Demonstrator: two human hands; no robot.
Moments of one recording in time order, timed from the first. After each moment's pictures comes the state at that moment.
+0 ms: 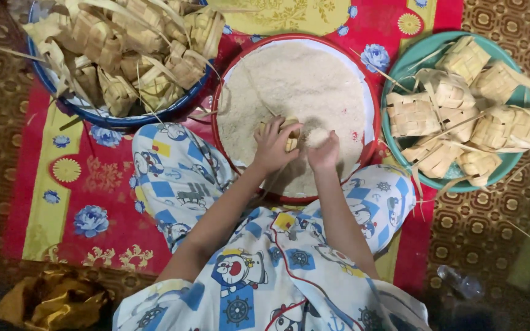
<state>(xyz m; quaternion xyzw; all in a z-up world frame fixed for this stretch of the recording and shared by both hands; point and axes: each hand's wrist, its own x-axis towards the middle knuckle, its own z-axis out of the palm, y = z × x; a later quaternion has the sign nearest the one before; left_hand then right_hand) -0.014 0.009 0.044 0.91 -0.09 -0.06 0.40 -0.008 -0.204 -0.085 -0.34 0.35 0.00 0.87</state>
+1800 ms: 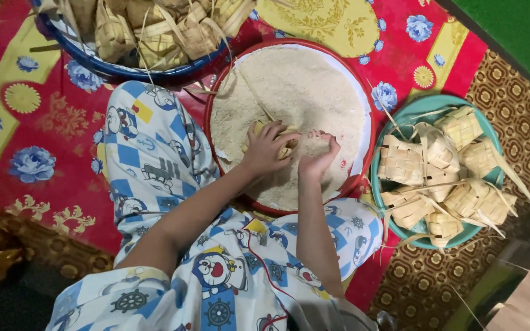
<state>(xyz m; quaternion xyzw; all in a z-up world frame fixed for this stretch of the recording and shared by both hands) -0.017 -0.009 0.004 0.93 -0.10 0.08 0.34 0.018 -0.135 0.060 -0.30 0.24 -0.04 0.92</state>
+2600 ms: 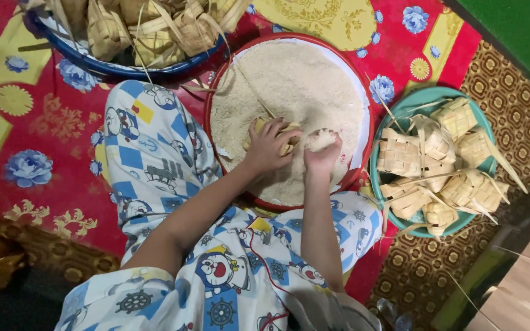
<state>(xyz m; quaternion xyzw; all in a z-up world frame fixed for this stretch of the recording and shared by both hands) -0.016 -0.010 -0.005 0.92 -0.10 0.13 0.35 0.020 -0.137 0.079 -0.22 0.36 0.02 0.91</state>
